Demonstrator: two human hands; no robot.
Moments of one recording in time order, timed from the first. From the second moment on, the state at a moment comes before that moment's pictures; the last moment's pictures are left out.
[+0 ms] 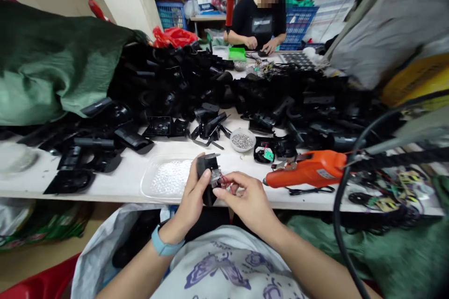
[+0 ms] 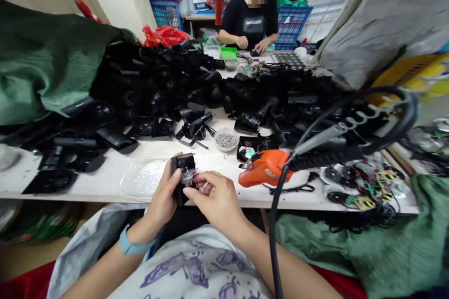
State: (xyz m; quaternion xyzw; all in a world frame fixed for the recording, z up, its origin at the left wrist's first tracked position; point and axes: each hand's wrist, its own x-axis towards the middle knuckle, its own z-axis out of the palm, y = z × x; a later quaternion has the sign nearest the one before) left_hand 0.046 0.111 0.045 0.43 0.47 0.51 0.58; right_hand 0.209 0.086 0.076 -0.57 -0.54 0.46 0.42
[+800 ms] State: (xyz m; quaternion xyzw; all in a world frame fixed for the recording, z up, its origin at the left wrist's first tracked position) left_hand 0.071 0.121 0.064 0.23 0.42 0.50 0.73; right_hand 0.228 0.059 0.047 -0.56 -0.58 0.33 0.50
